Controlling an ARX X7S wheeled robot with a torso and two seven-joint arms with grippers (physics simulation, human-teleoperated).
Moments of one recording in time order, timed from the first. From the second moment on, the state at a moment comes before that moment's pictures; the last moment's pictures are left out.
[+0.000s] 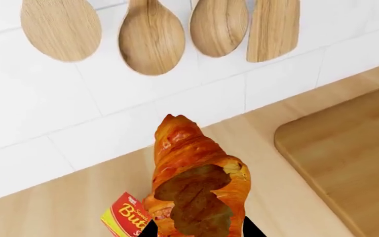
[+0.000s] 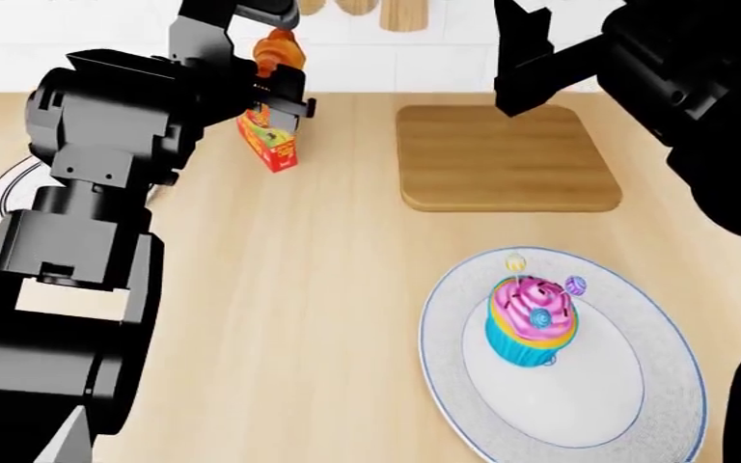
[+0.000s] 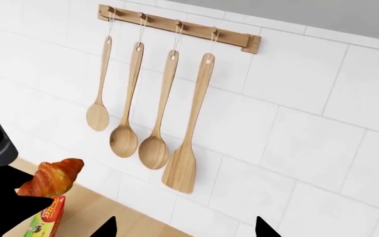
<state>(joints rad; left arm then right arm) -1.51 -0.09 0.27 -0.84 -0.03 -0.84 0.37 1.22 0.45 -0.16 -0.38 0.62 1.20 -0.02</state>
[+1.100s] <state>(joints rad) -1.50 -0.08 0.35 -0.81 -0.06 -0.86 0.39 1.27 0.49 -0.15 -0.39 0.65 1.22 -0.02</state>
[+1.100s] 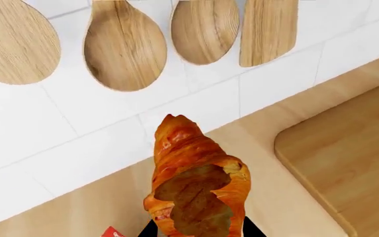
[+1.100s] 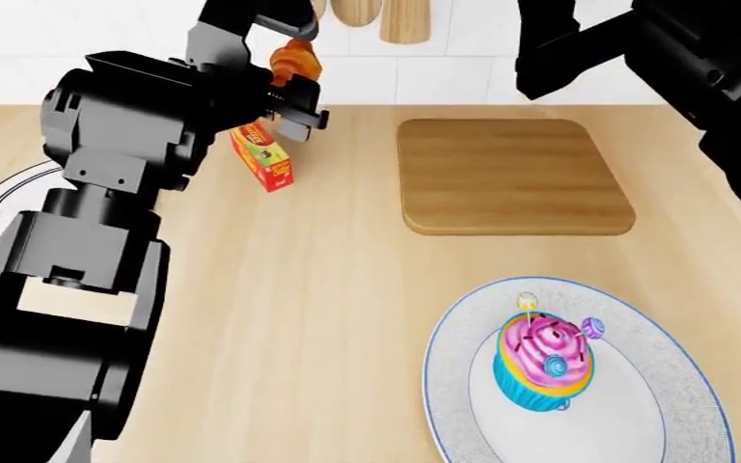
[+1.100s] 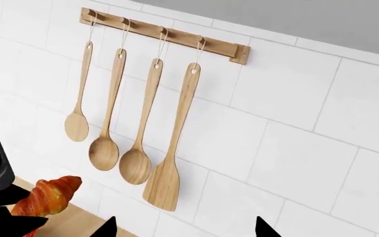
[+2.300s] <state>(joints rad) -1.65 0.00 1.53 -1.07 -1.25 -0.36 0.20 1.26 0.50 -0.12 -0.38 0.66 1.19 0.00</state>
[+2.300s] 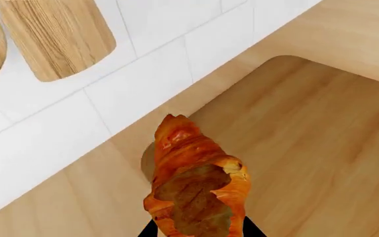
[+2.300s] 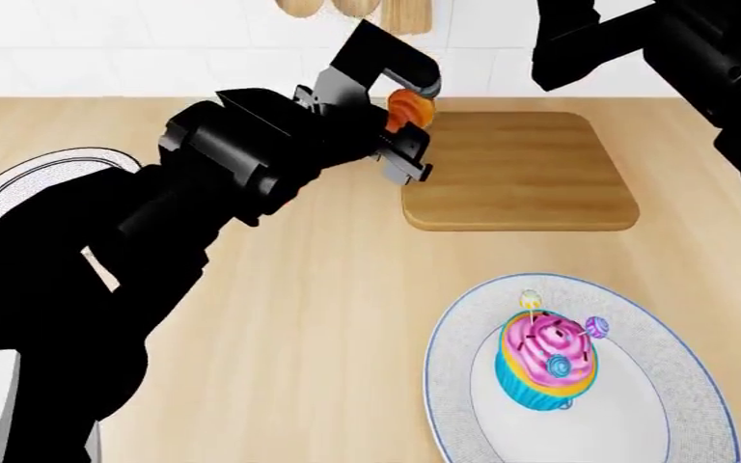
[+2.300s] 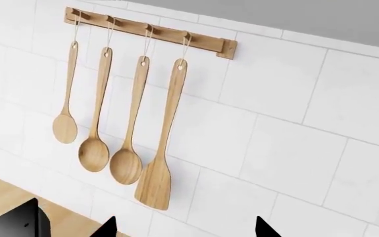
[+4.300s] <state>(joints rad) -1.67 0.00 1.54 -0.99 -1.23 -0.38 0.32 1.26 0.52 -0.12 -0.37 0.70 1.18 0.03</state>
